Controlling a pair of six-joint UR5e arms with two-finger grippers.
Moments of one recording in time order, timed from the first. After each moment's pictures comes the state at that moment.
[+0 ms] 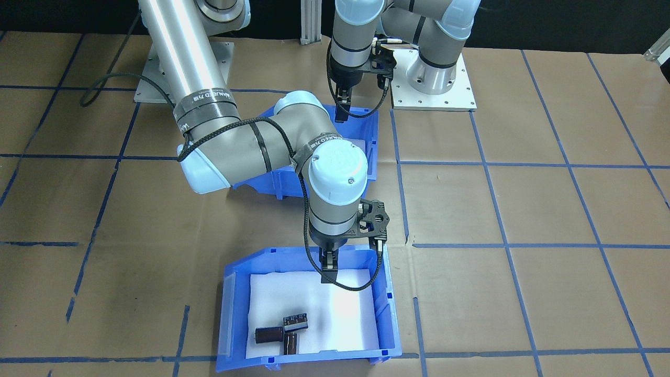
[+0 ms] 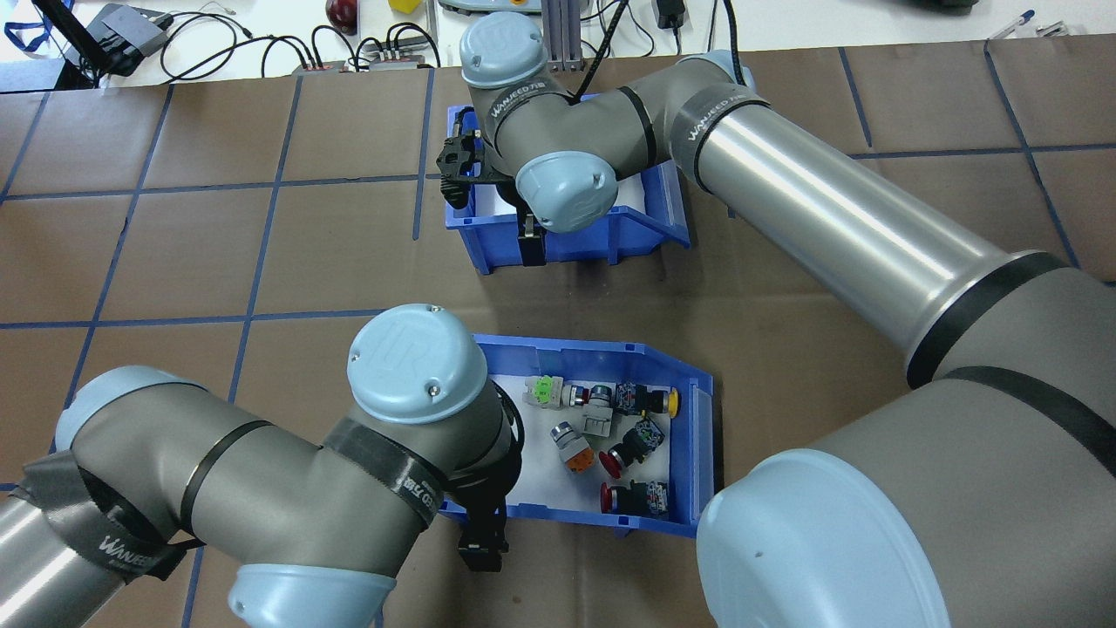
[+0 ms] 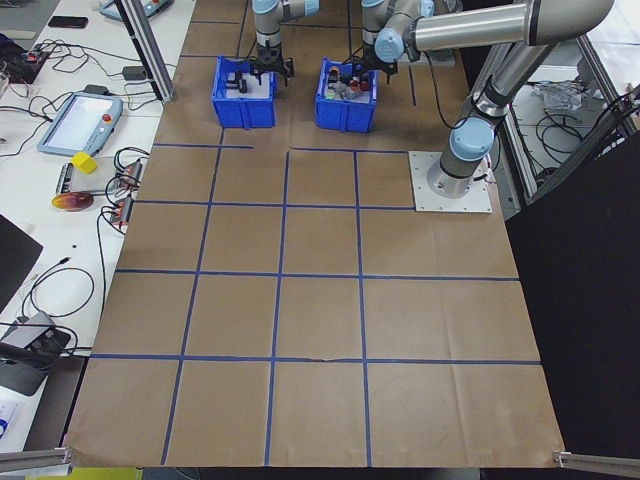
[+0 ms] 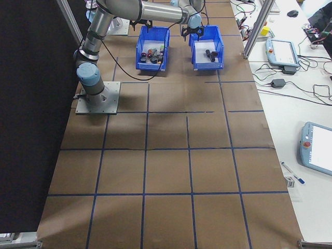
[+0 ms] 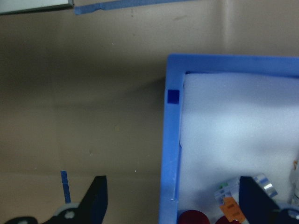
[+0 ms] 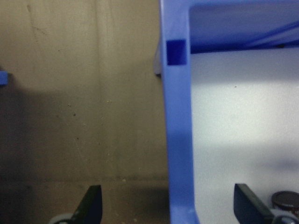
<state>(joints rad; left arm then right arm) -2.03 -1.44 -2.16 -1.22 1.49 -1.97 2.00 -0.93 1.31 -1.98 -1.59 -1.14</state>
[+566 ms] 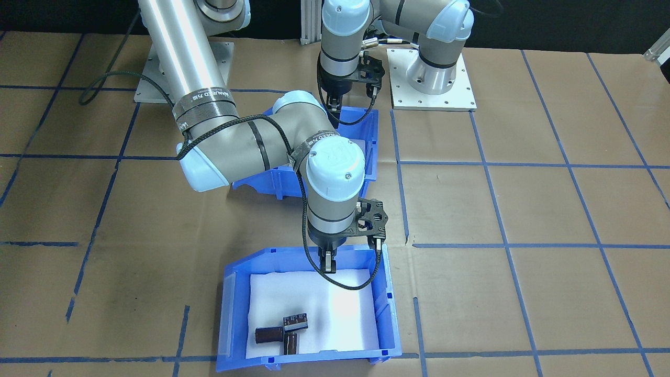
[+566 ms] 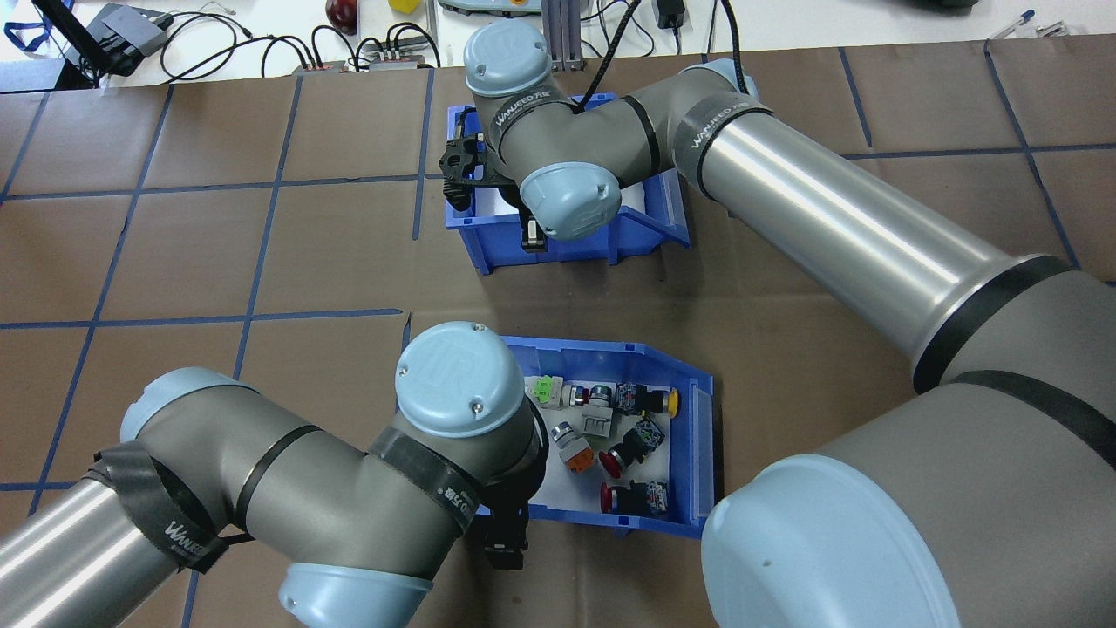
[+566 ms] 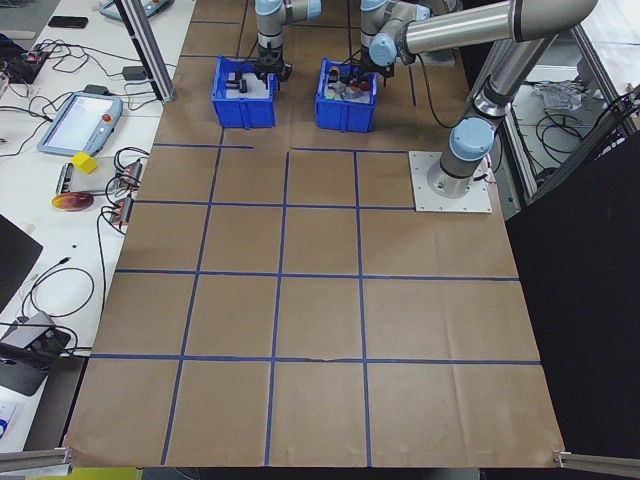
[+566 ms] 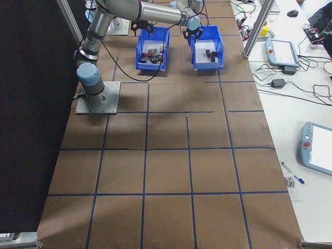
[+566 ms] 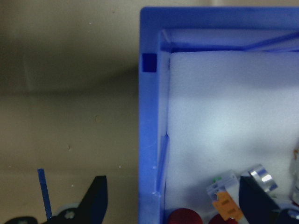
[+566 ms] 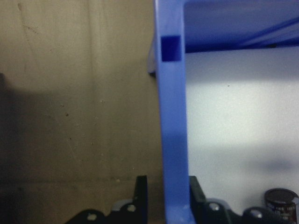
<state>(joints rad) -2.08 -1.50 -2.17 -1.14 1.50 -2.00 2.00 -0.94 1.32 -2.00 -1.60 -1.14</state>
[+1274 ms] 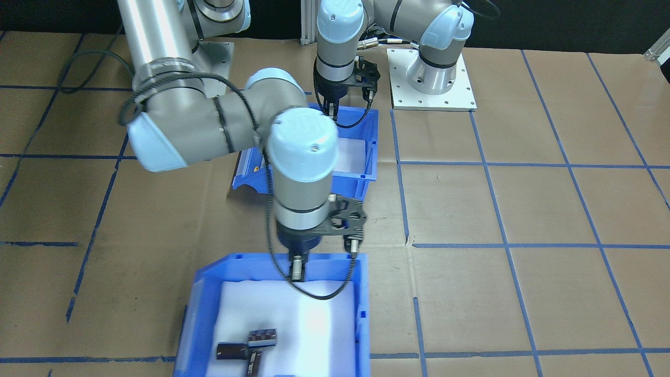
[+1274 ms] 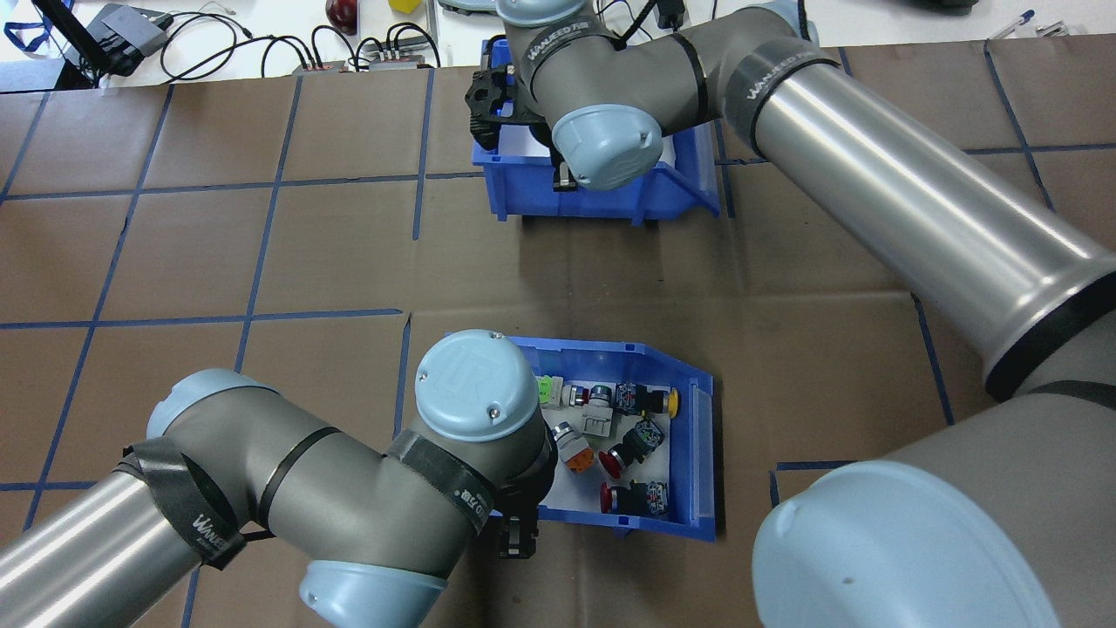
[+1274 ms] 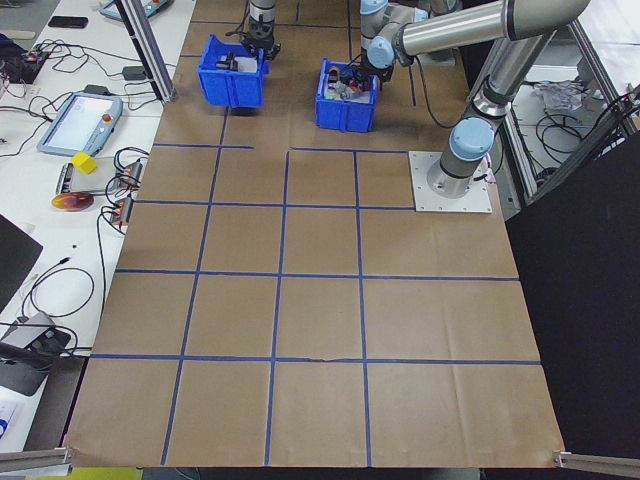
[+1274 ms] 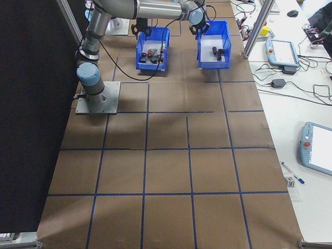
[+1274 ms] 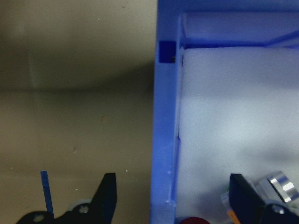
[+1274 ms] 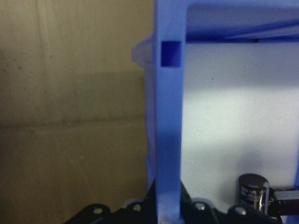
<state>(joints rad) -2.09 -1.53 -2.18 -1.10 1.50 -2.04 1.91 -1.02 1.28 -1.99 -1.67 -1.20</state>
